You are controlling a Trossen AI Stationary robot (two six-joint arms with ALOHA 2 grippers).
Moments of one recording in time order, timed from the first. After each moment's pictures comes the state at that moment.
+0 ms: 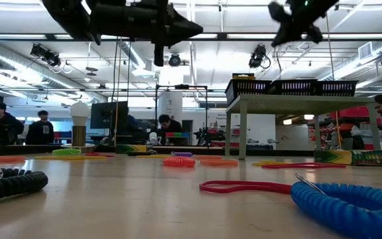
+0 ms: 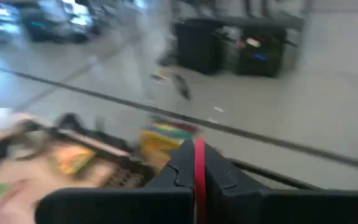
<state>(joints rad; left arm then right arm) 0.05 1.45 0.72 0.81 -0.15 -0.39 -0.55 0.99 1.03 -0.41 0.47 0.32</state>
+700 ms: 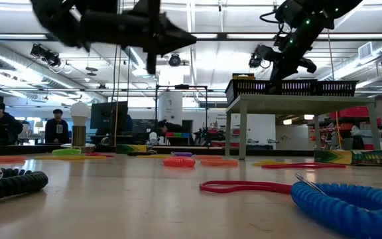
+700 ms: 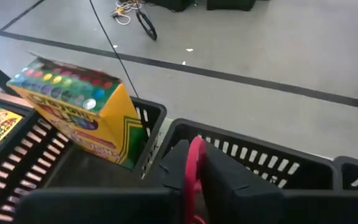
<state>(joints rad) 0.02 1.45 0.60 0.92 -0.21 -0.41 -0.76 1.20 1.03 -0.46 0.31 0.35</state>
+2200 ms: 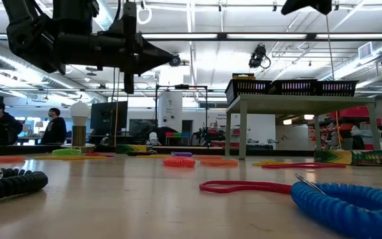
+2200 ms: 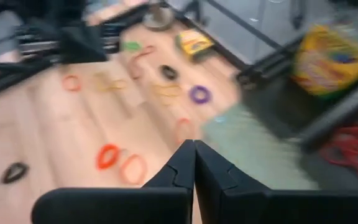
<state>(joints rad) 0.03 1.45 0.36 1.21 -0.29 -0.47 0.04 1.02 1.29 -0.97 0.37 0.47</state>
